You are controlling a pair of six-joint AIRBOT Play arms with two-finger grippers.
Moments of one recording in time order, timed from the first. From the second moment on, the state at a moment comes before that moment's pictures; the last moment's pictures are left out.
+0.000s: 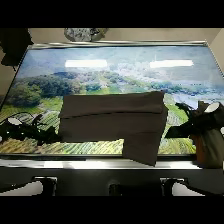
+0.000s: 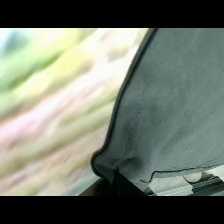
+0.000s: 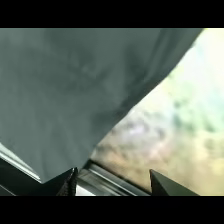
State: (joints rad) left arm 0.39 -1.39 0.72 1.03 -1.25 -1.32; right arm -0.40 -1.38 0.95 -1.17 1.48 0.84
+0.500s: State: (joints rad) left arm 0.39 -1.39 0.72 1.03 -1.25 -1.32; right arm -0.40 -1.35 0.64 -0.99 1.25 0.80
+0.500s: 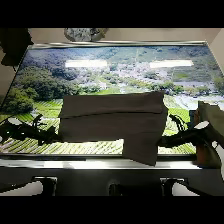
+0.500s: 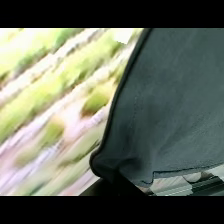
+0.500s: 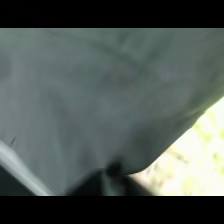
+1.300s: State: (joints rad) left arm 0.33 -1.46 1.18 1.01 -1.27 -1.33; right arm -0.27 -1.47 1.19 -0.88 1.15 0.81
